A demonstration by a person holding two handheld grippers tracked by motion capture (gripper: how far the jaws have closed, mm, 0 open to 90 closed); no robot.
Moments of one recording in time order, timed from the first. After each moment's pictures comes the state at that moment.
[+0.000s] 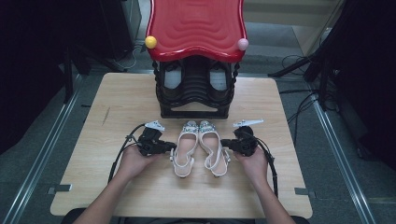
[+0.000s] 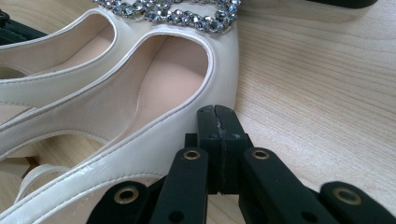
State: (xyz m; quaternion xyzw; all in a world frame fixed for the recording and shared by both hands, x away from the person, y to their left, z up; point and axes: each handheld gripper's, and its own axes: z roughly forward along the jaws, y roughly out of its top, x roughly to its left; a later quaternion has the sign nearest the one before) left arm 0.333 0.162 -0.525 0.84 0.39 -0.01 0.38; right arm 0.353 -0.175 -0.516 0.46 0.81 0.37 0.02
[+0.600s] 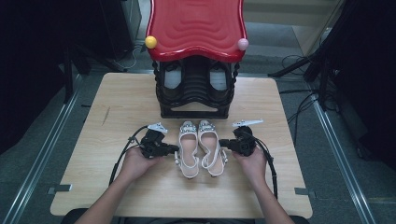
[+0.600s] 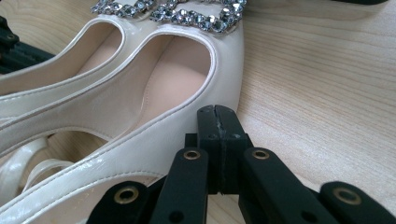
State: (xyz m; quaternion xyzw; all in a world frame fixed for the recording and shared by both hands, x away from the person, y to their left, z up) left arm 0.327 0.152 -0.526 0.84 0.38 -0.02 0.38; right arm 0.354 -0.173 -0.519 0.46 0.80 0.38 0.01
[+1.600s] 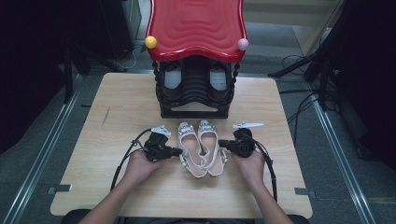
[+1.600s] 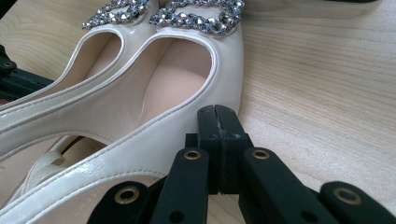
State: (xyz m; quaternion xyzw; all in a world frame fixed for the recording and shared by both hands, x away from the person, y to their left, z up) left arm 0.319 0.142 -0.528 0.83 0.39 -0.03 0.39; right arm 0.348 -0.171 -0.523 0.48 0.78 0.40 0.01
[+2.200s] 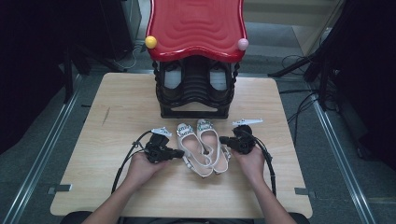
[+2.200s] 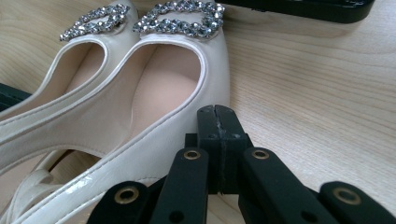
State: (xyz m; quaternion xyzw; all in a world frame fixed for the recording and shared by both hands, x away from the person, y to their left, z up) left arm 0.317 0.140 -0.529 0.83 0.39 -0.05 0.40; right arm 0.358 -0.171 -0.520 0.47 0.79 0.39 0.04
